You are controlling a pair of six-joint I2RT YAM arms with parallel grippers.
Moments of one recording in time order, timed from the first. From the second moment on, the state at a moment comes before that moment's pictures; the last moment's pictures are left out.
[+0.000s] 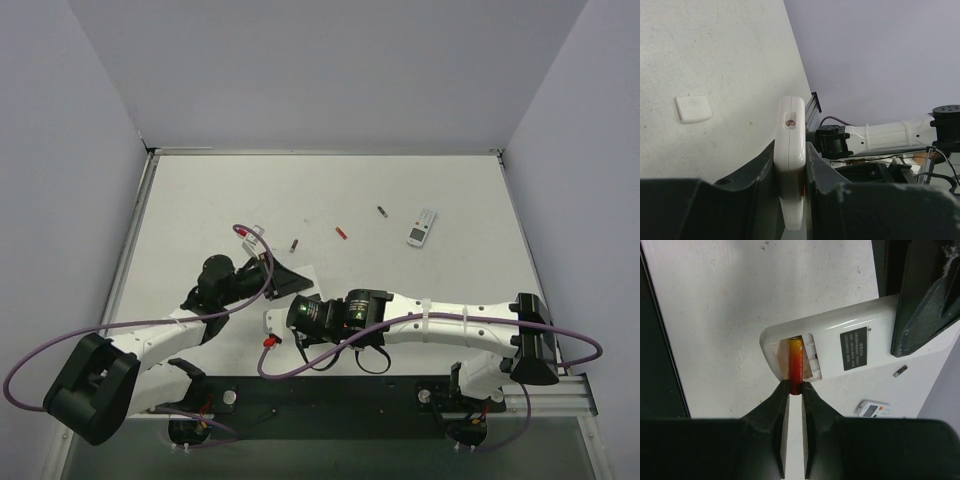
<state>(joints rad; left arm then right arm) -0.52 1.14 0.34 0.70 0.61 -1.13 1.38 1.49 1.23 -0.85 0.36 -0.45</state>
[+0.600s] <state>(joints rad) -0.54 1.23 0.32 0.78 0.63 -1.23 1.38 1.52 1.25 -0.89 0.36 -0.47</state>
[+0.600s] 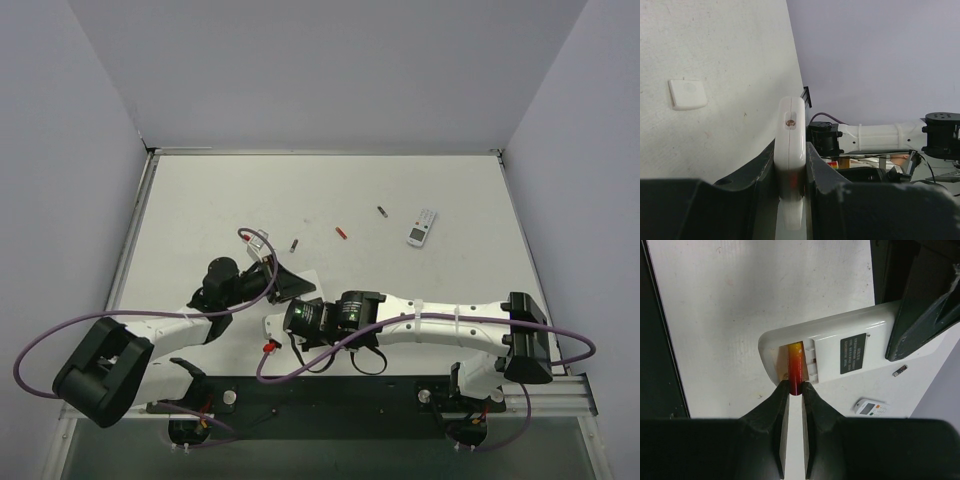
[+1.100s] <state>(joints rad) -0.54 1.28 0.27 0.89 0.64 -1.33 1.38 1.53 1.27 -0.89 0.36 -0.48</state>
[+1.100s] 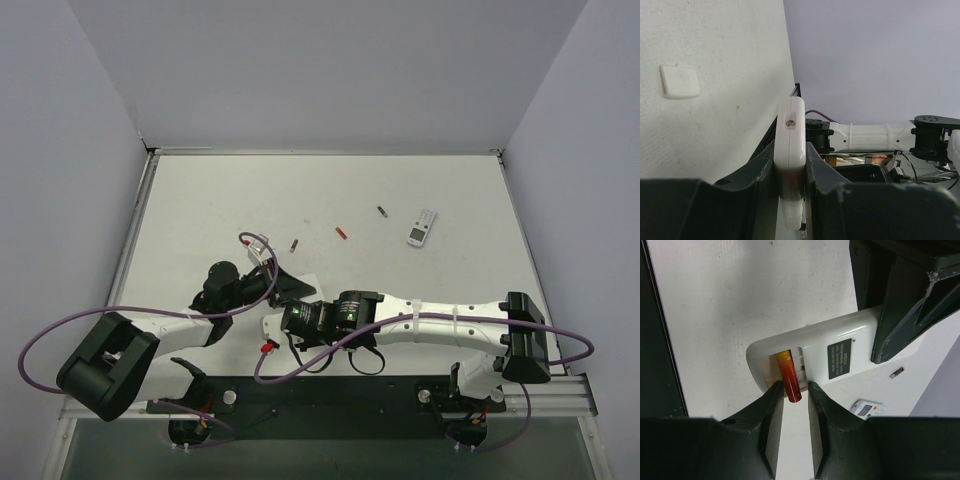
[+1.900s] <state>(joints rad) -0.55 1.31 0.24 0.97 0.64 -1.41 1.38 1.53 1.28 -0.88 0.35 -0.48</state>
